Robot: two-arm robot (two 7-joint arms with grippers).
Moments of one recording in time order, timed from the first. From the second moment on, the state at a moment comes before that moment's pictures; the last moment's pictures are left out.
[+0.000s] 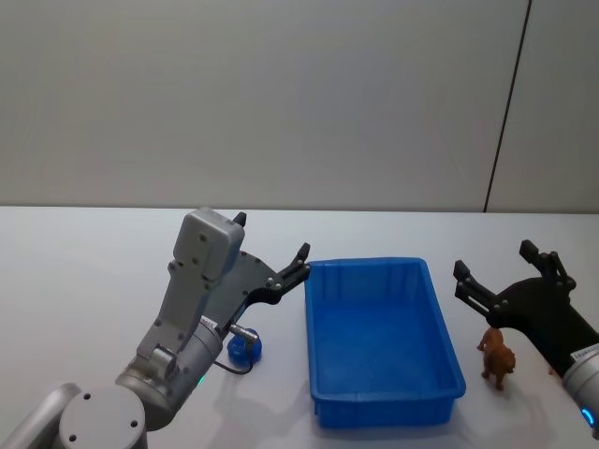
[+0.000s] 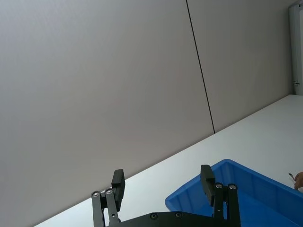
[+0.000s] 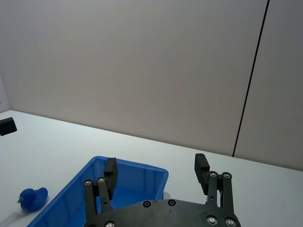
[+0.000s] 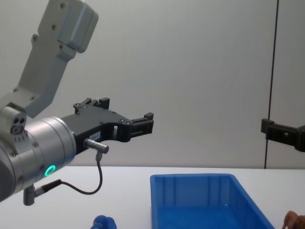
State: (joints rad) left arm -0.24 0.38 0.45 -1.63 -0.20 0.01 -0.01; right arm -0.01 0.34 -0.23 -1.77 0.29 0.03 0.07
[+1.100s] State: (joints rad) left arm -0.24 0.38 0.45 -1.63 -0.20 0.01 -0.01; right arm 0.00 0.34 -0.22 -1.75 0.29 0.03 0.08
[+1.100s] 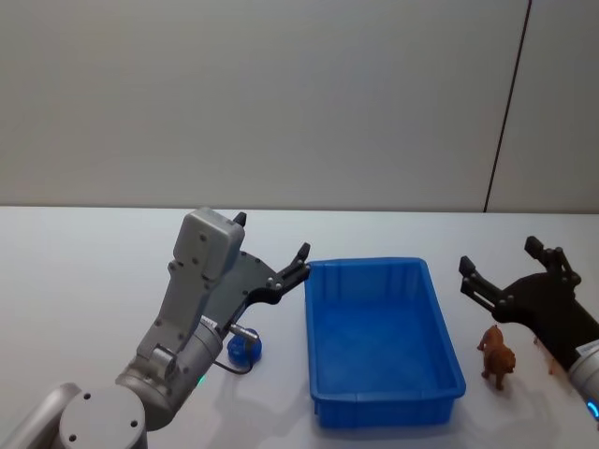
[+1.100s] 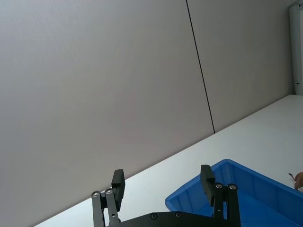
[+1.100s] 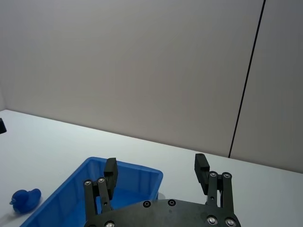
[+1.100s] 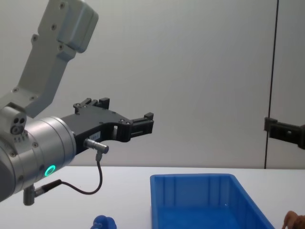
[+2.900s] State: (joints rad) left arm -0.24 0.38 0.45 -1.63 -0.20 0.01 -0.01; right arm 0.04 0.39 -0.14 -1.47 0.28 0.18 0.07
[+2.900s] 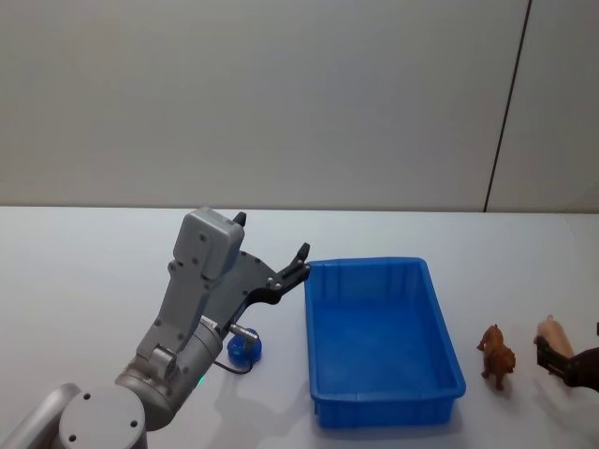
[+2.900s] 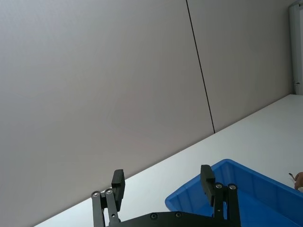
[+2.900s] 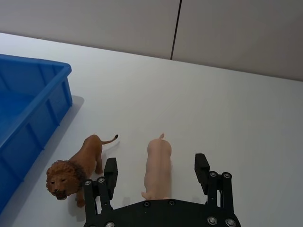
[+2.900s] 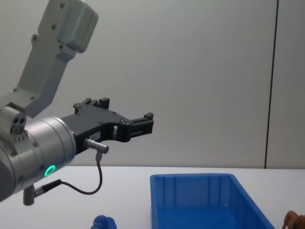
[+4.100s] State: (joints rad) left arm -0.24 0.38 0.45 -1.63 -0.20 0.01 -0.01; right arm 0.13 0.34 -0.15 -1.29 0.31 0.20 0.10
